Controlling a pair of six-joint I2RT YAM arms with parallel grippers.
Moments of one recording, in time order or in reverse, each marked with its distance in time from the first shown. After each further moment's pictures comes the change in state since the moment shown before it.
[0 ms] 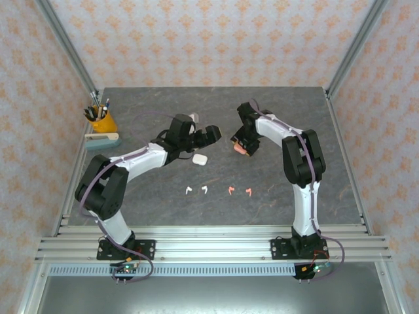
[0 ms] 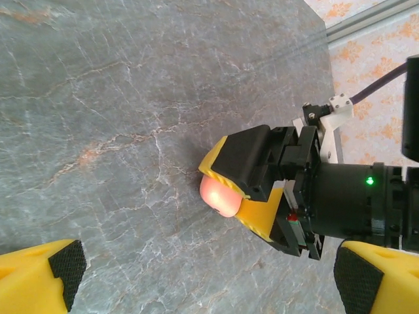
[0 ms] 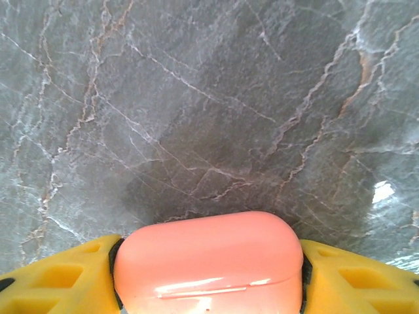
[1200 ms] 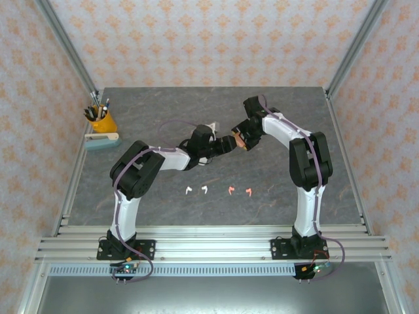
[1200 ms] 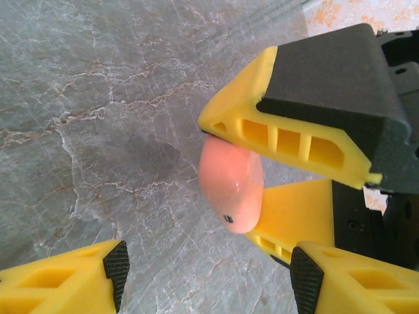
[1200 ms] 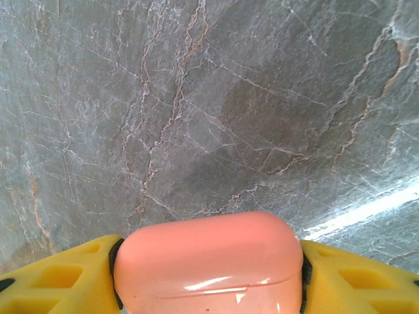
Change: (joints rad) left arm -0.100 0.344 0.082 0.371 0.045 -0.043; right arm -0.035 -0.074 -0.027 0.085 -0.107 0.131
